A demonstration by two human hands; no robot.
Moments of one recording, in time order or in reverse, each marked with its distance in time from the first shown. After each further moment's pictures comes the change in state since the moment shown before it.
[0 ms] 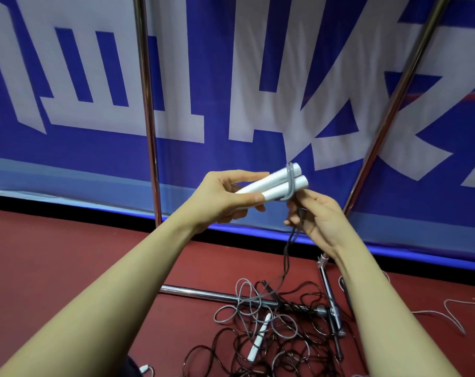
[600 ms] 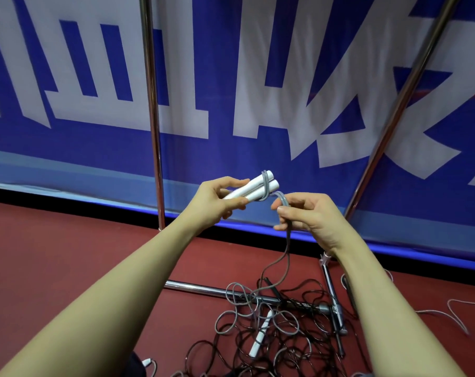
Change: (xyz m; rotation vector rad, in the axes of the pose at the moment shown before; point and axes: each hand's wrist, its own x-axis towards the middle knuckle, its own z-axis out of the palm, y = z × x) left_hand 0.007 -0.046 -0.015 0.160 0.207 -0.080; right_hand -0.008 -0.001 0.009 -0.385 -0.146 -0.016
